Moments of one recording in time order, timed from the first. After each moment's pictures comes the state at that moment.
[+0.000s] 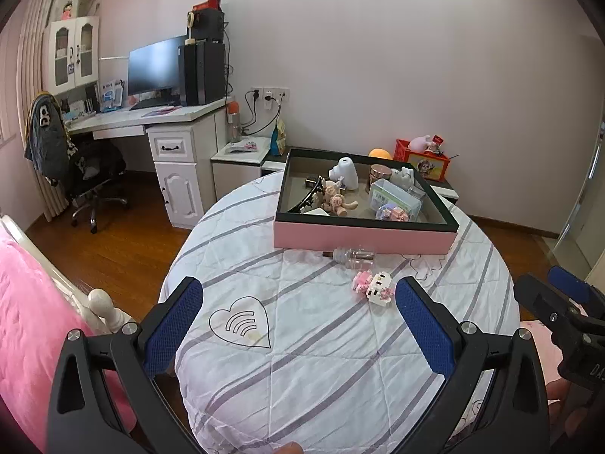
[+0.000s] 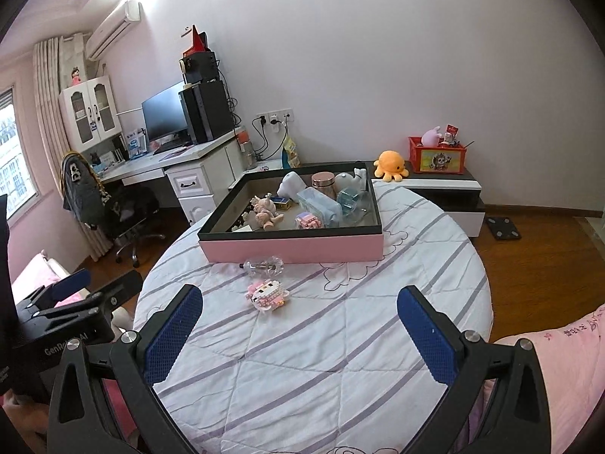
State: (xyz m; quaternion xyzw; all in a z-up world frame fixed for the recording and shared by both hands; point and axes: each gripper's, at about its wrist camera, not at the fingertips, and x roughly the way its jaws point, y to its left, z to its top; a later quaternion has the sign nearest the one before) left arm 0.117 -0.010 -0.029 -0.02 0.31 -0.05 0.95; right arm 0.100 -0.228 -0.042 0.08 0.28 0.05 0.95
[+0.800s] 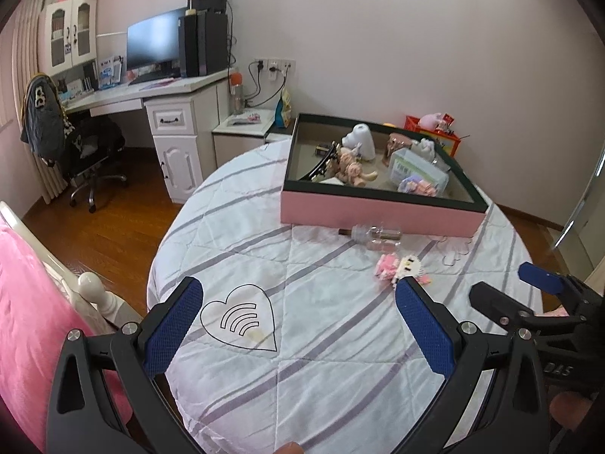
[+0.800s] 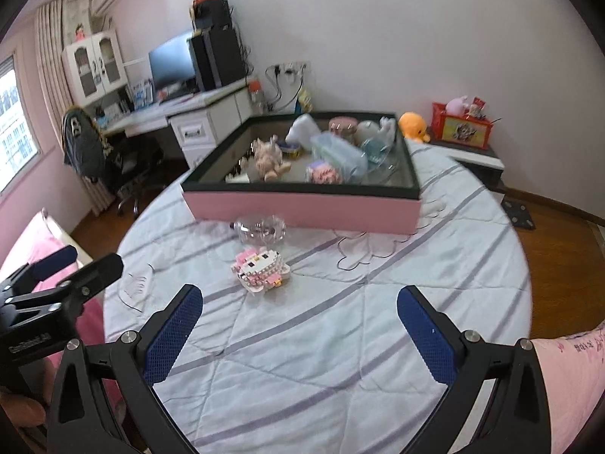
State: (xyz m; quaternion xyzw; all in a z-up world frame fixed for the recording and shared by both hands) left arm 0.161 -0.006 -0.073 -0.03 0.36 -0.04 0.93; right arm 0.174 -0.208 -0.103 0.04 0.38 0.09 0.92
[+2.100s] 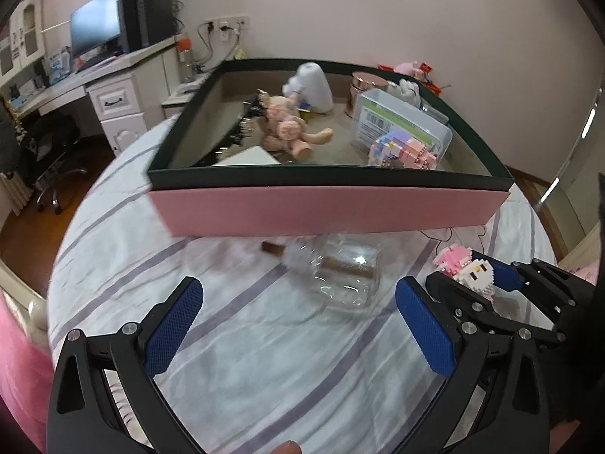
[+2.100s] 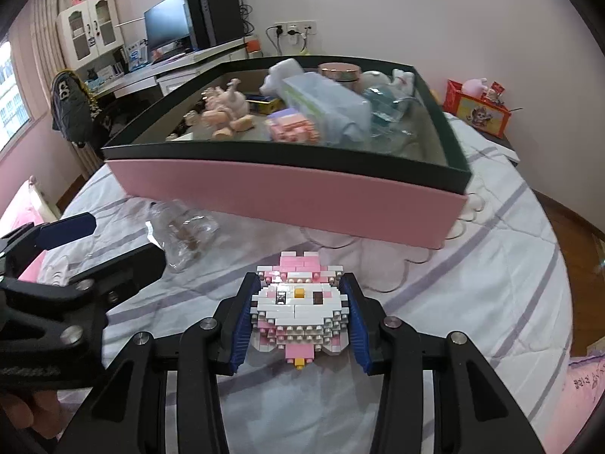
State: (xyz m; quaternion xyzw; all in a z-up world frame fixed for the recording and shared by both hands) left arm 0.265 -0.081 -0.132 0.01 0.43 -0.11 0.89; right arm 0.246 -0.230 -0.159 0.00 0.43 0.08 0.90
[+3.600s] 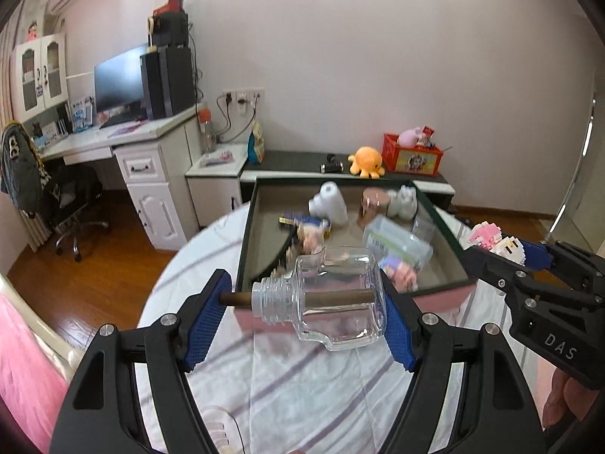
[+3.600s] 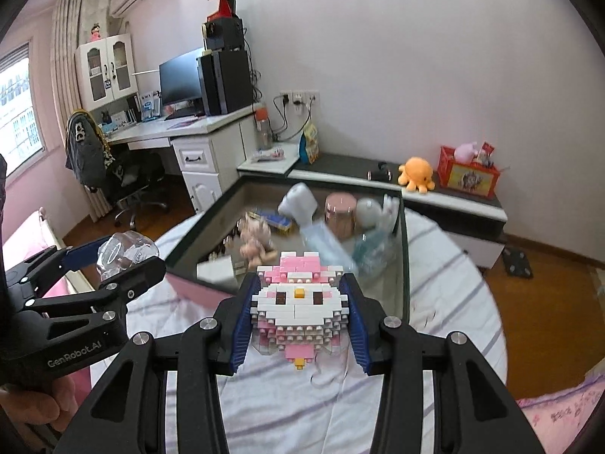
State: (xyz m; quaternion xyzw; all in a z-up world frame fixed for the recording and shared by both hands) left arm 0.246 -0.049 -0.019 0.02 0.31 -0.08 0.95; right arm 0.242 -0.219 -0.033 0.00 0.32 0.09 0.94
